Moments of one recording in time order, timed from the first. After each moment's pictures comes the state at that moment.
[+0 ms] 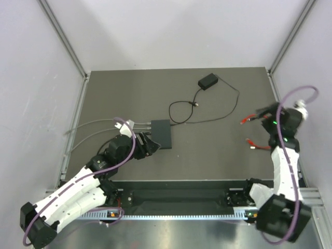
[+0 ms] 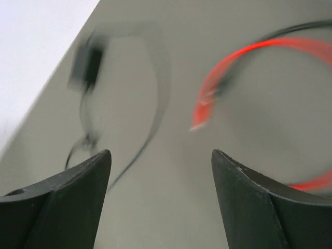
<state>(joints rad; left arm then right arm) -0.73 0.67 0.49 -0.28 0.00 -0.93 -0.44 0.88 0.65 -0.23 -0.14 0.67</state>
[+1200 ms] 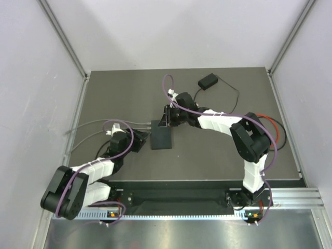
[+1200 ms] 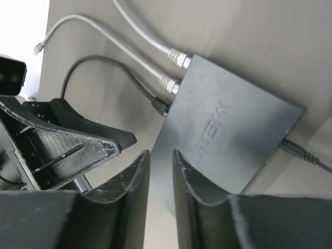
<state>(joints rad) -0.34 1.16 0.21 0.47 0.06 -1.26 0.70 1.91 1.26 0.02 -0.41 0.59</state>
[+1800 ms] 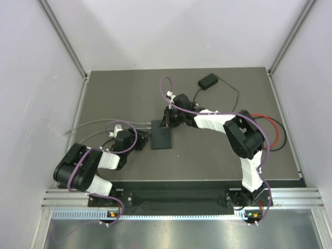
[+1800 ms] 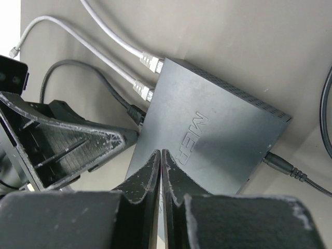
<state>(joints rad) -0.34 1.46 0.23 0.73 0.04 -1.38 0.70 2.01 1.31 0.01 -0.38 0.59</state>
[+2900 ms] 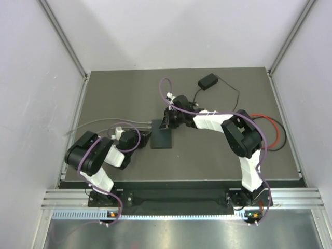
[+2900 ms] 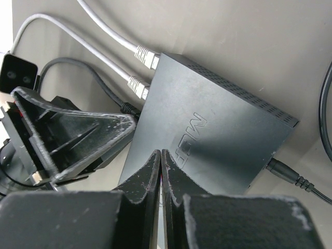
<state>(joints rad) -0.38 1.67 0.25 0.95 -0.08 -1.53 0.70 2.03 1.31 0.02 -0.38 0.61</state>
